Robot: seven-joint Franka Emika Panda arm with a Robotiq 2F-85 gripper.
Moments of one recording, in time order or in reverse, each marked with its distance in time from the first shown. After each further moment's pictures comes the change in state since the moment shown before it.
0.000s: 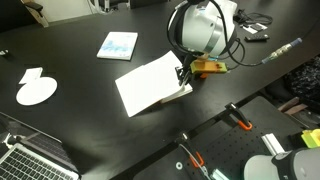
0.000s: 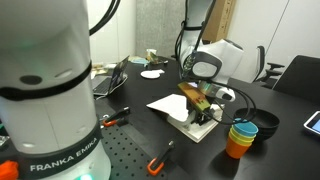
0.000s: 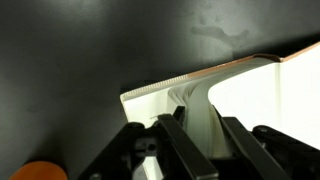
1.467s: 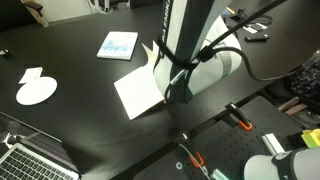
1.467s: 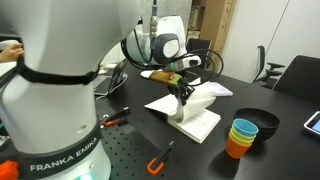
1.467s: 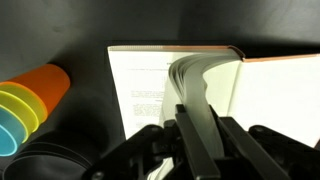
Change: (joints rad) arm 1.116 -0.118 -0.755 -0.269 -0.366 0.348 0.502
